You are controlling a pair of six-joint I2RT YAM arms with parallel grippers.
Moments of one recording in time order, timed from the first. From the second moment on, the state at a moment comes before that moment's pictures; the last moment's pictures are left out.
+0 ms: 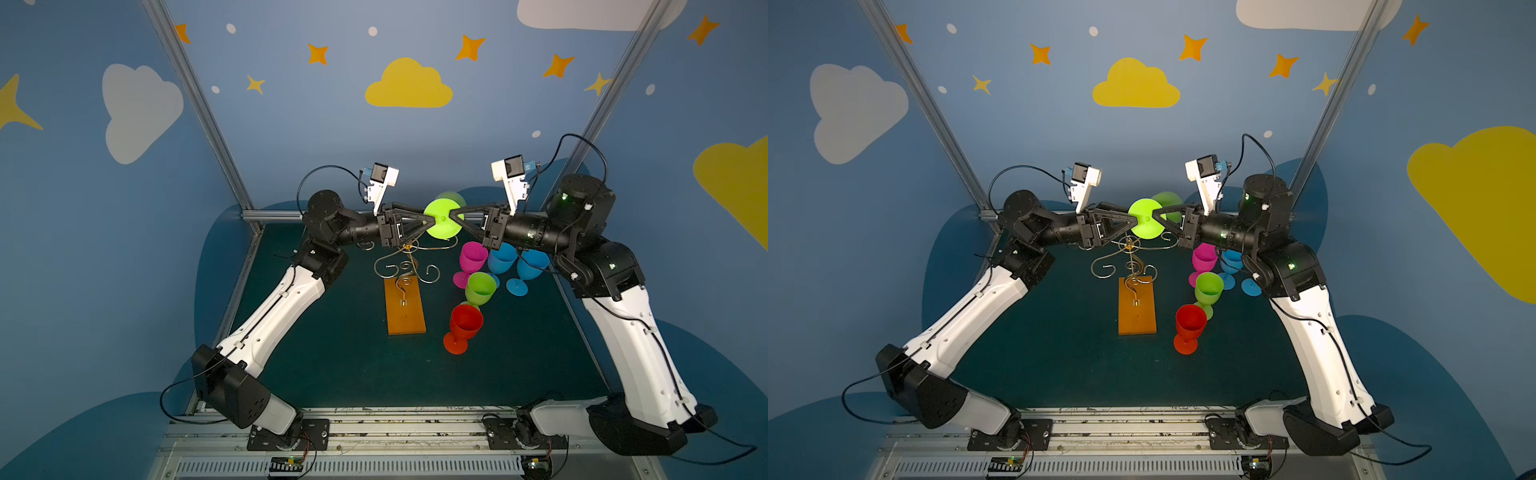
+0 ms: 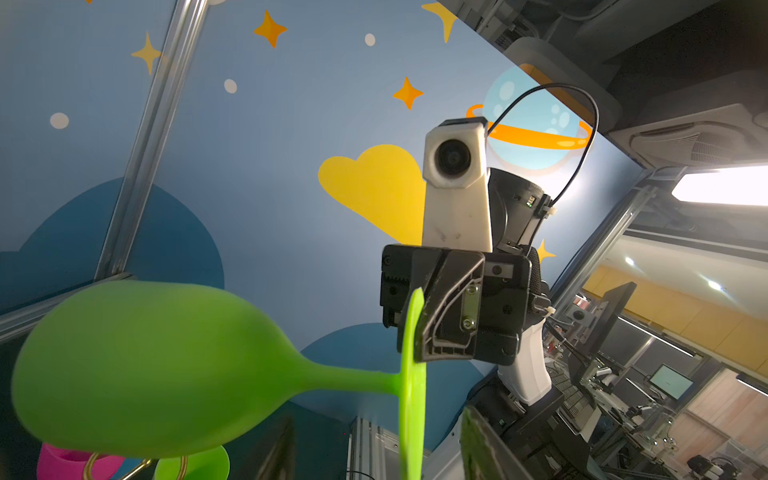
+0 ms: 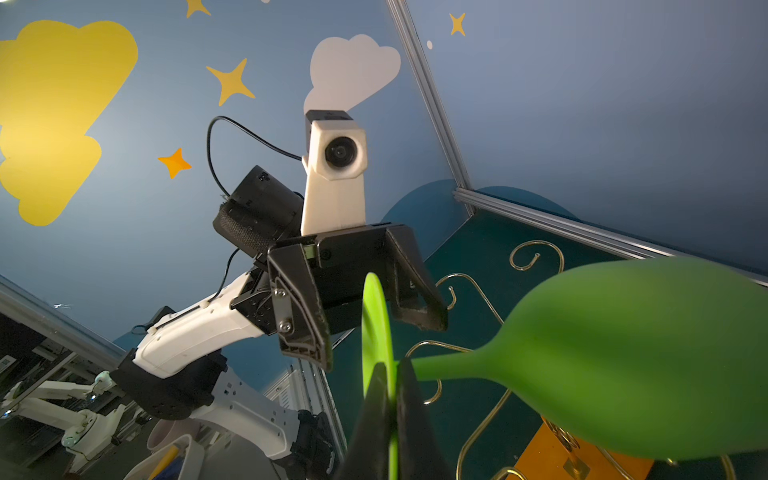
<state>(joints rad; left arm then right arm) -0.50 1.51 1.56 0.30 0.98 -0.81 0.49 1.34 1.89 -0.67 -0.68 0.38</state>
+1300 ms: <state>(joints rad) -0.39 1.58 1.56 0.58 1.02 -1.49 0.53 1.07 1.49 -0.48 -0.37 -0.18</state>
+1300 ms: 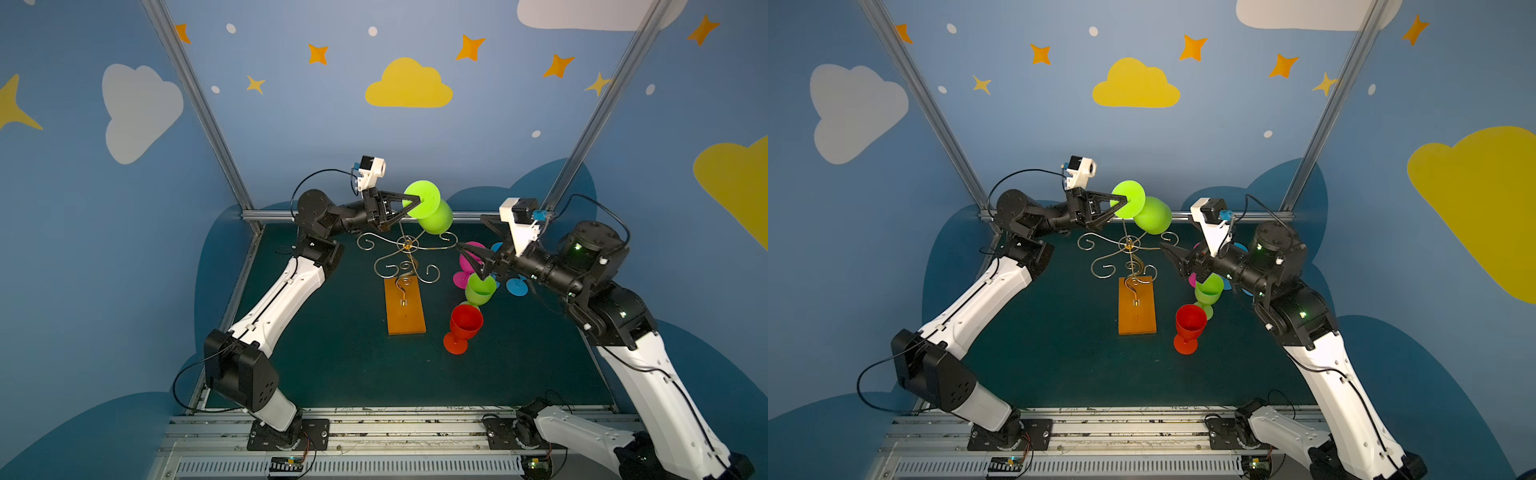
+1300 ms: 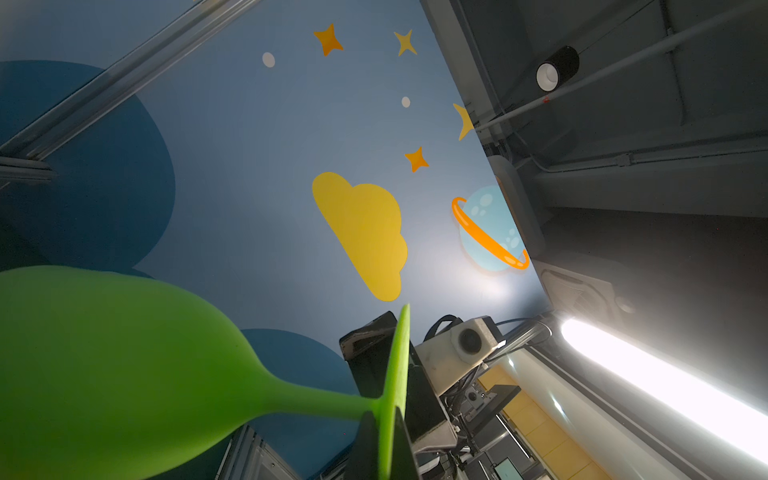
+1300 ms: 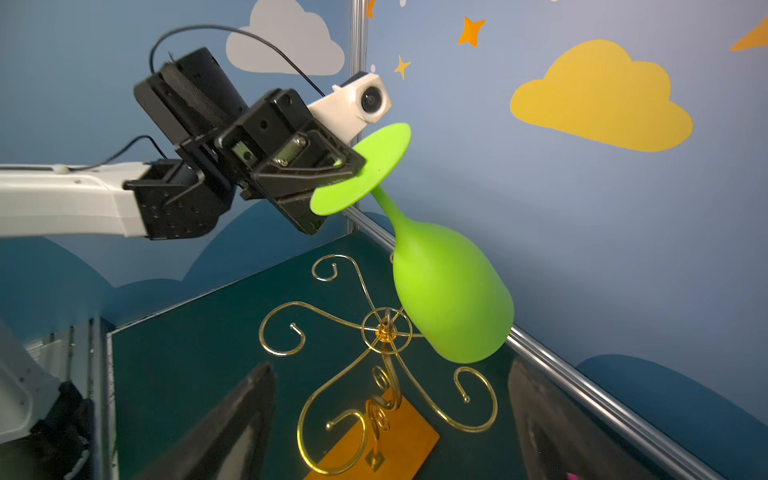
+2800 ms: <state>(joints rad) -0.40 1.50 1.52 0.49 0.98 -1.32 0.58 1.34 1.59 -0.36 -0.32 -0.42</state>
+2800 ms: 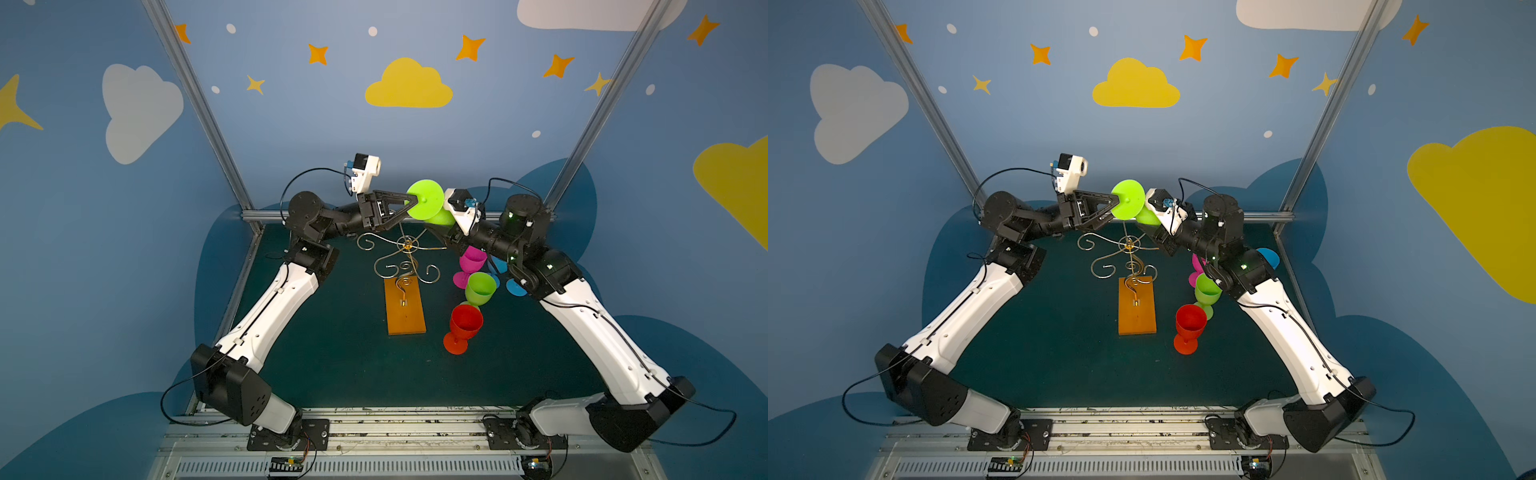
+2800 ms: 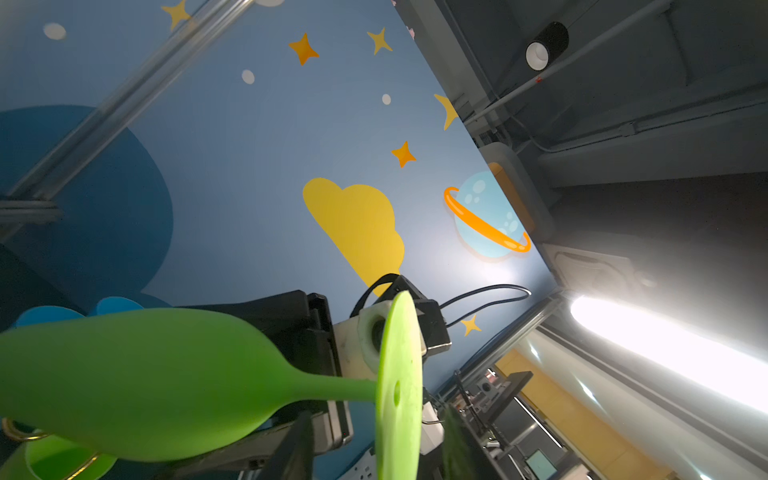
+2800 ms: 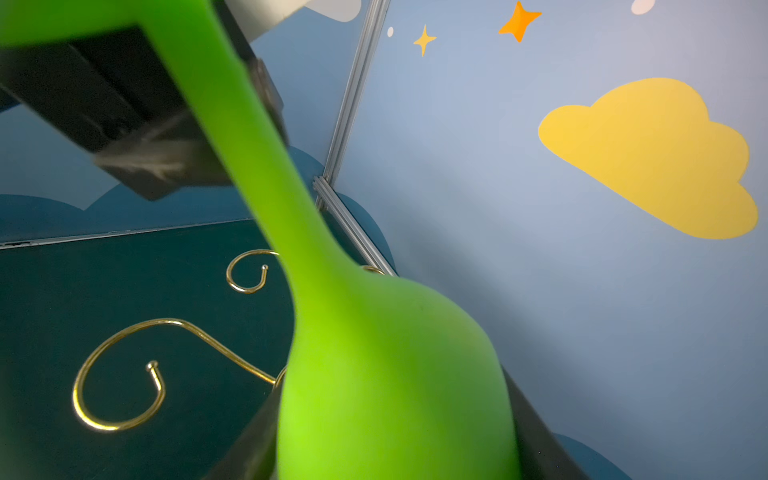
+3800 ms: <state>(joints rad) -0.53 1.36 1.31 0.46 0.52 0.25 0.72 1.49 2.11 -1.18 -0.03 -0.15</state>
